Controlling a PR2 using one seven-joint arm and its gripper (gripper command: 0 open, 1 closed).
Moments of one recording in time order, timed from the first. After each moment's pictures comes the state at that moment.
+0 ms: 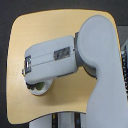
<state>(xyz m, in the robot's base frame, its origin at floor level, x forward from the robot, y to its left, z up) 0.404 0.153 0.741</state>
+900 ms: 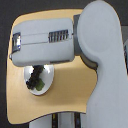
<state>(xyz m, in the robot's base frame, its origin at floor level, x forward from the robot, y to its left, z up) 0.441 0.175 0.866</state>
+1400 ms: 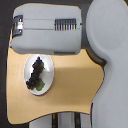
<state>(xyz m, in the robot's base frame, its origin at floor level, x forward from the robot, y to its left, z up) 0.459 0.147 0.931</state>
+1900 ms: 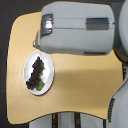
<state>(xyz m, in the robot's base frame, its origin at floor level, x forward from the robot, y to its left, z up) 0.452 0.037 0.947</state>
